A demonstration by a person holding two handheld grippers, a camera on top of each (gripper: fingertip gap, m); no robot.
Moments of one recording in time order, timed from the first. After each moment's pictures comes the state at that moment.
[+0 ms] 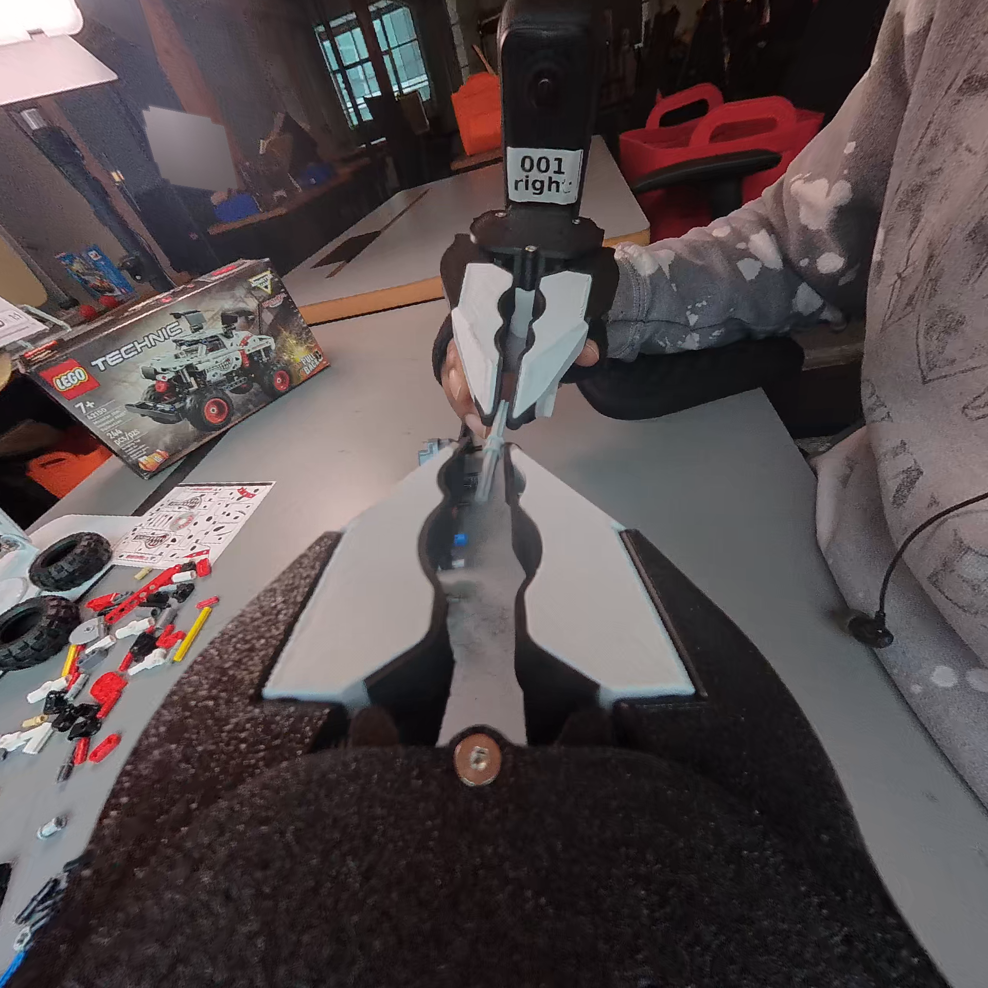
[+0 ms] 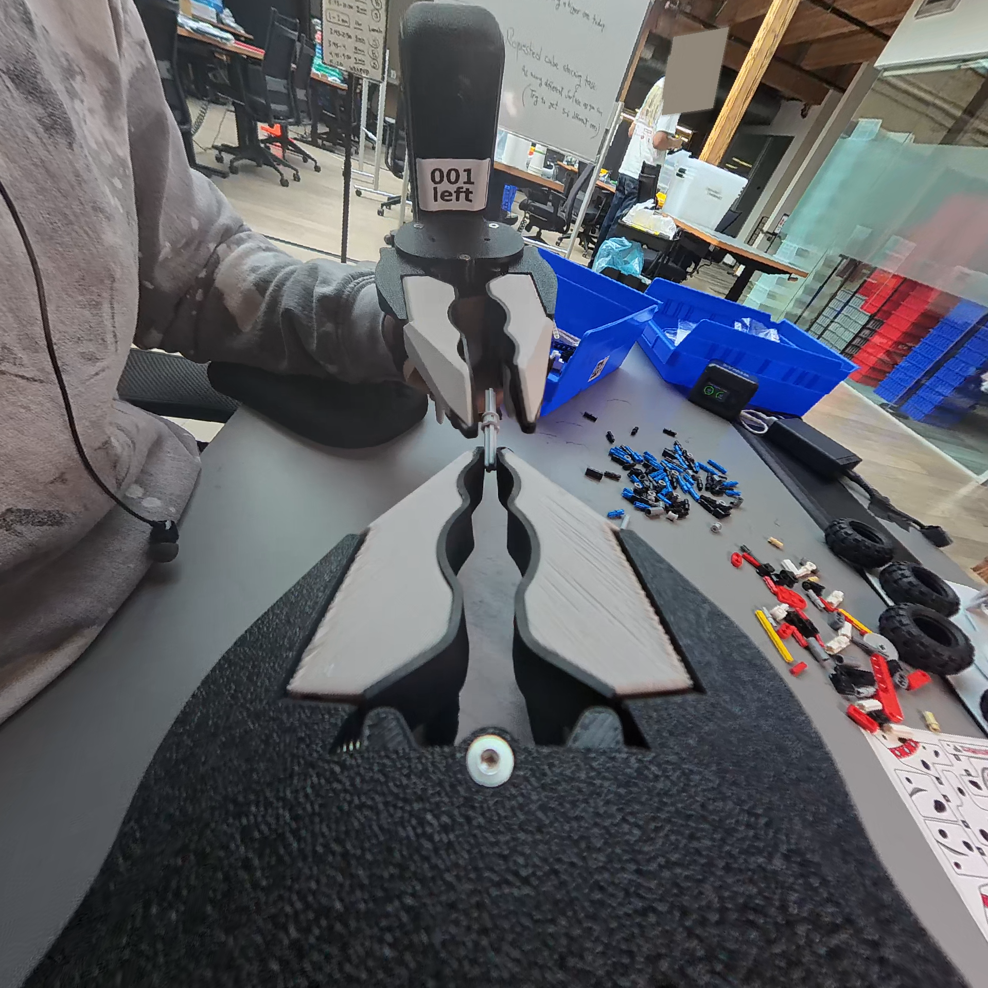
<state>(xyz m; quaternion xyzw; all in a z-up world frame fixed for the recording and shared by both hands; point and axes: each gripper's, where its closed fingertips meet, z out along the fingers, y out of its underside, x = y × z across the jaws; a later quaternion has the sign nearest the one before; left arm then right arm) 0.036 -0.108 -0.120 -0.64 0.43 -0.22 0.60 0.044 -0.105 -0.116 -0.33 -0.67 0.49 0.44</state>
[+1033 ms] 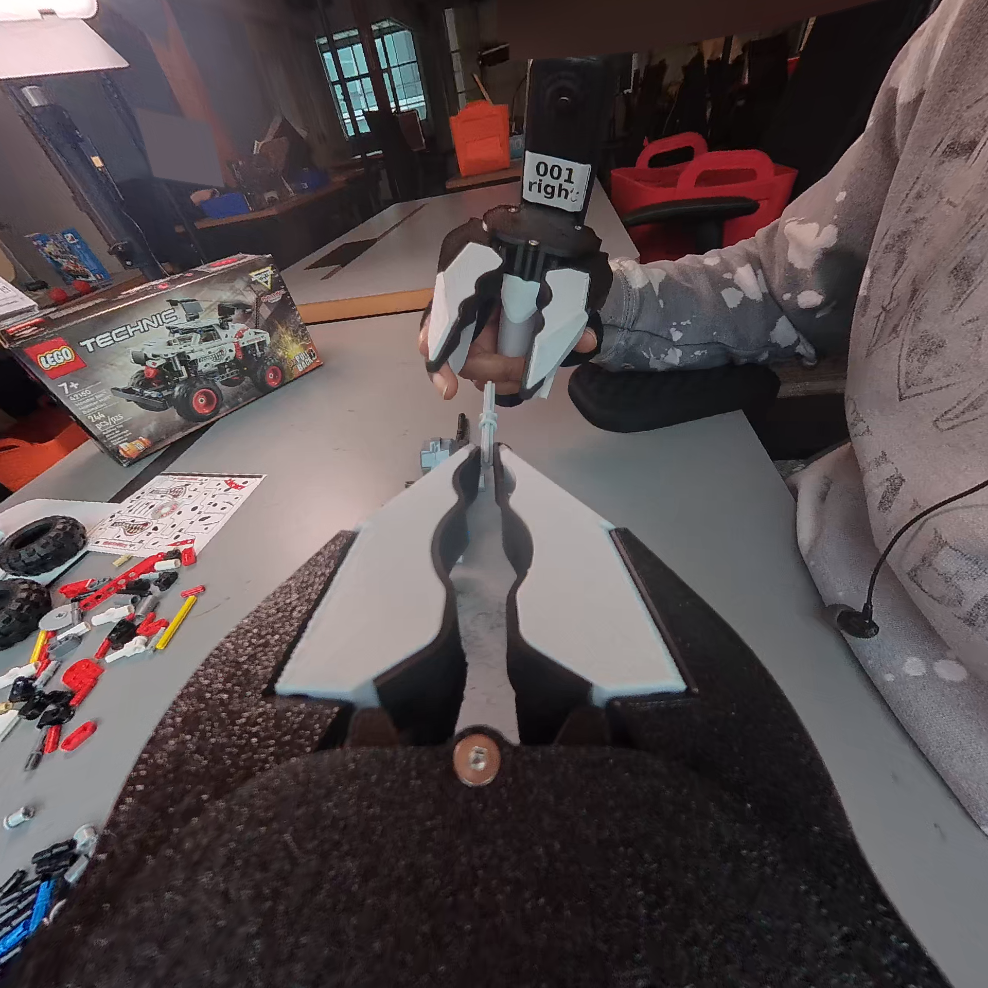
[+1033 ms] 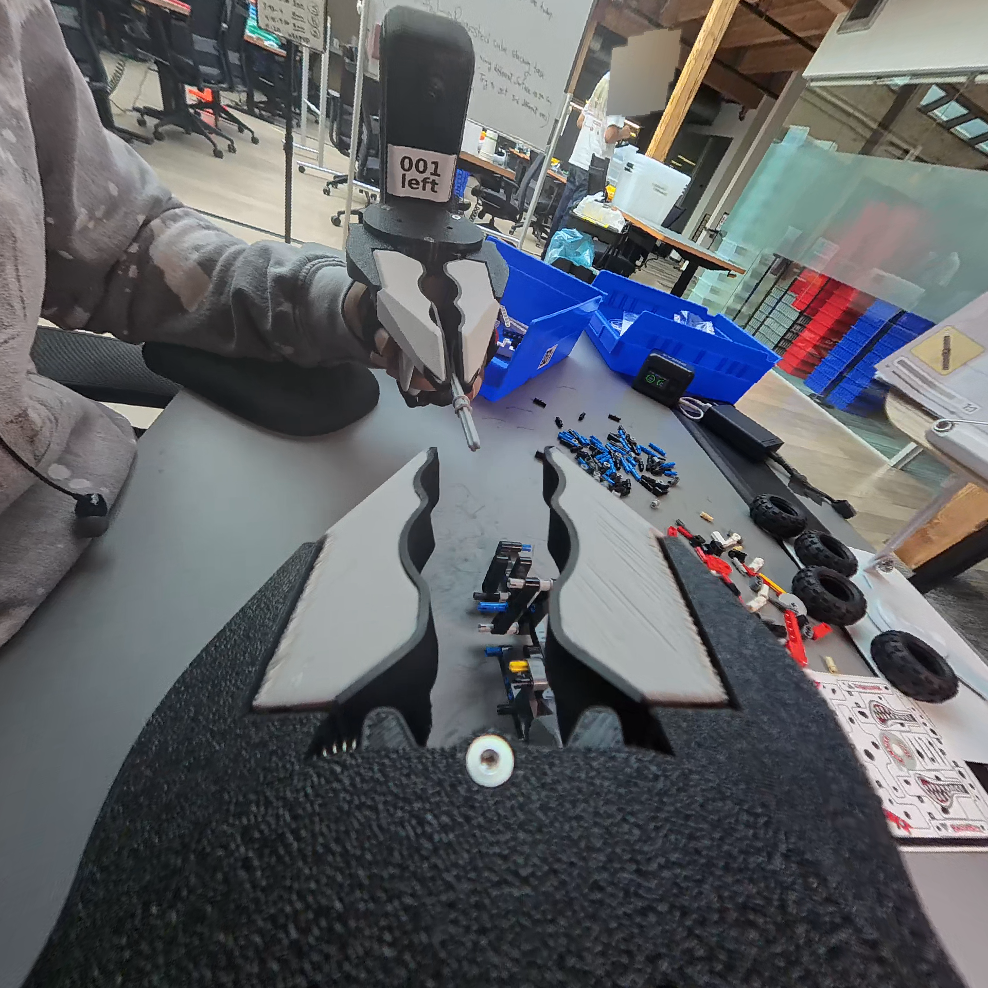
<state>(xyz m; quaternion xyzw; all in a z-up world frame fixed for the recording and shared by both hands) 0.024 -0.107 -0.115 -0.64 0.41 -0.26 0.60 0.050 -0.077 -0.111 -0.35 -0.67 0.46 0.48</state>
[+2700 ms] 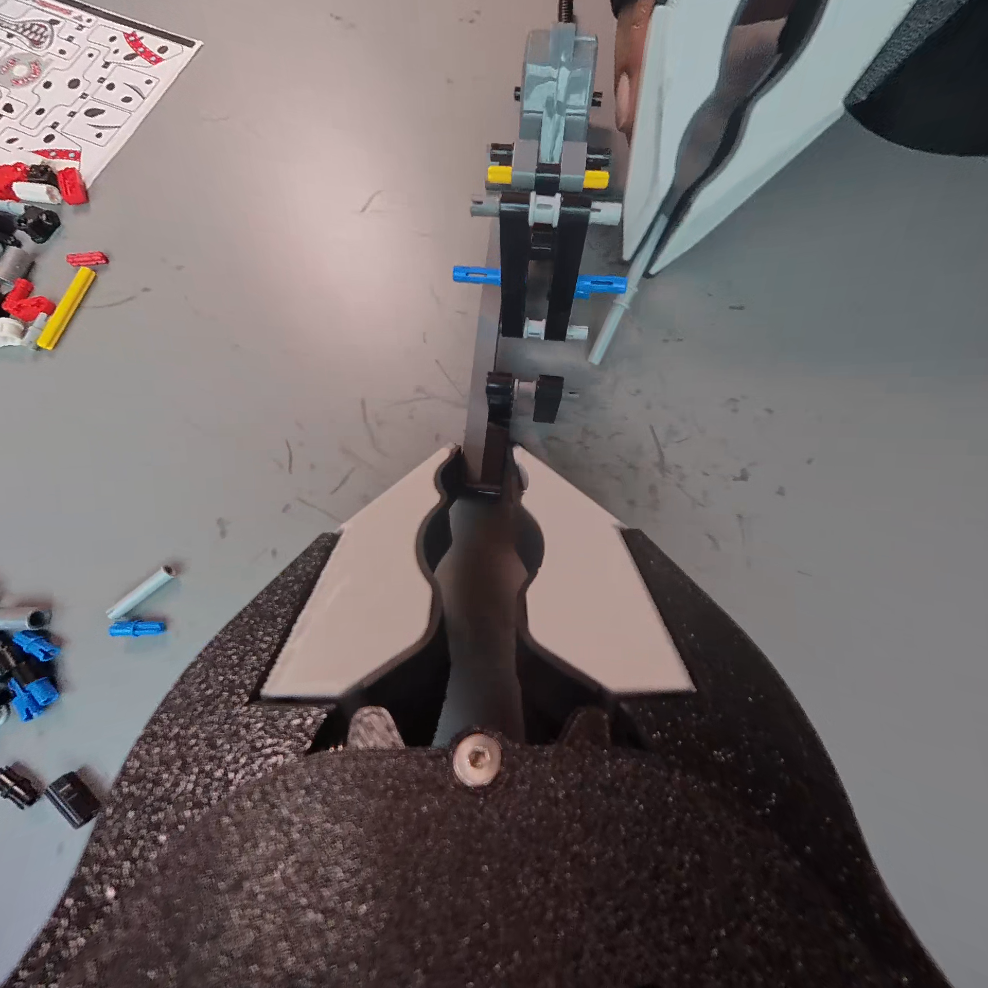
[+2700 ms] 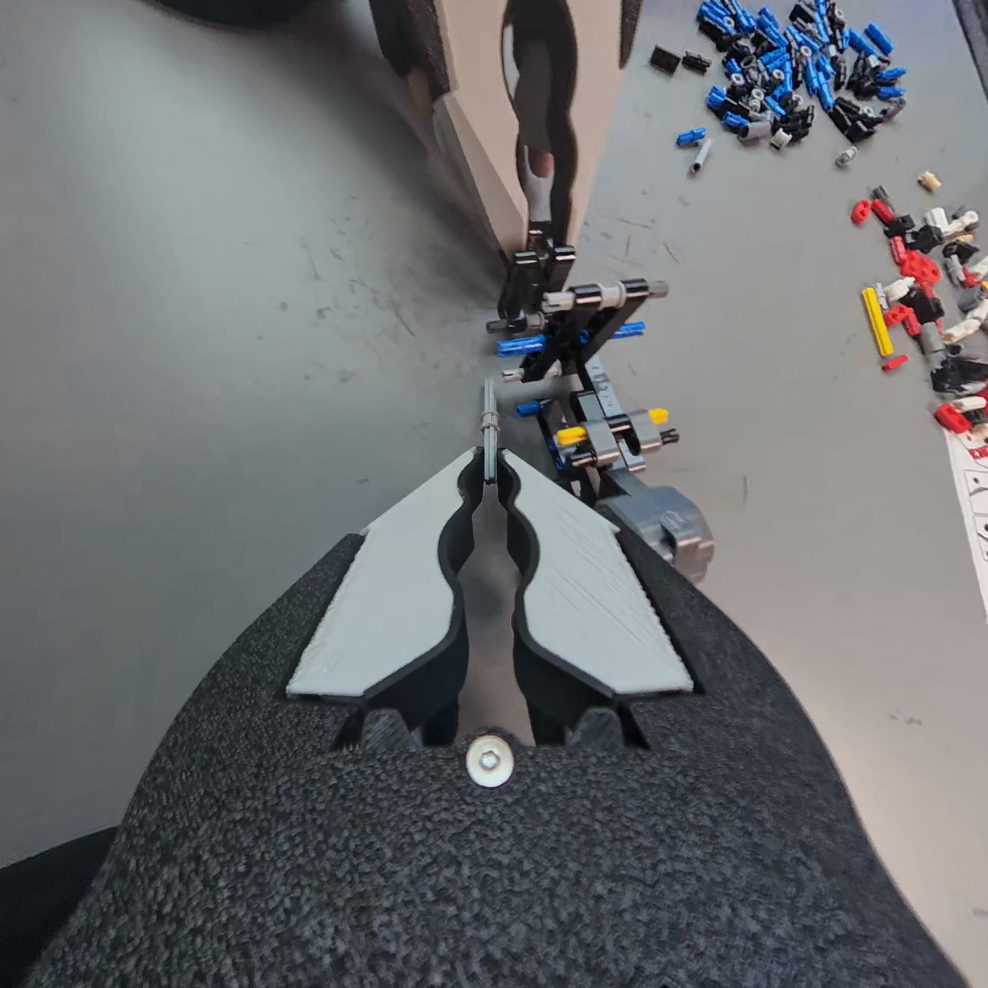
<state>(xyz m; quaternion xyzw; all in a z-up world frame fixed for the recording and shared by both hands) 0.000 -0.063 -0.244 -0.85 0.35 -0.14 0.38 0.079 -0.050 -0.235 -0.47 -0.79 0.27 0.29</state>
